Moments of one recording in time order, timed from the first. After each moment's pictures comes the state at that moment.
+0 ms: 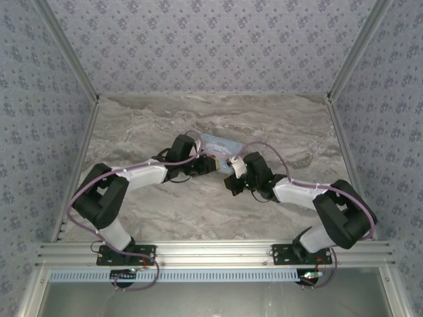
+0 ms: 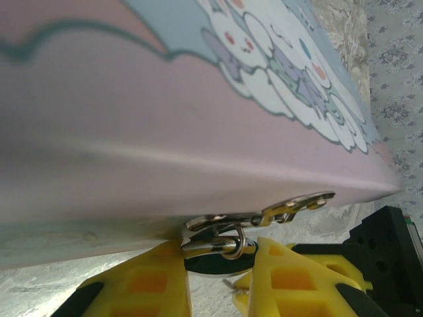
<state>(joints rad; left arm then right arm) -0.64 1.66 0.89 0.04 0.46 -0.81 0.62 1.45 0.58 0.15 -0.35 0.14</state>
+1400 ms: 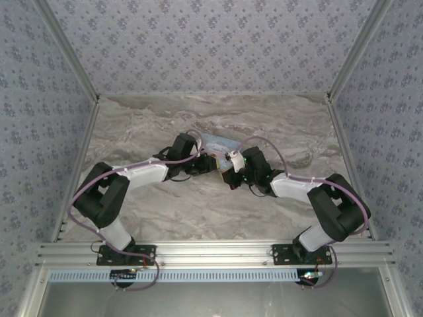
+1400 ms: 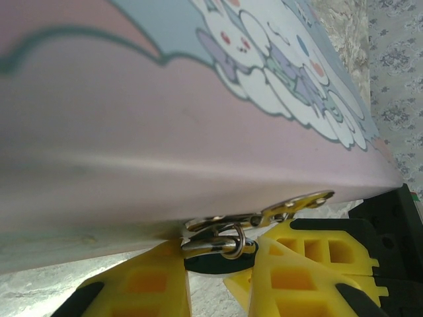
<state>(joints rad) -0.64 1.67 0.92 0.02 0.46 -0.82 0.59 1.52 0.64 0.20 -0.39 0.13</state>
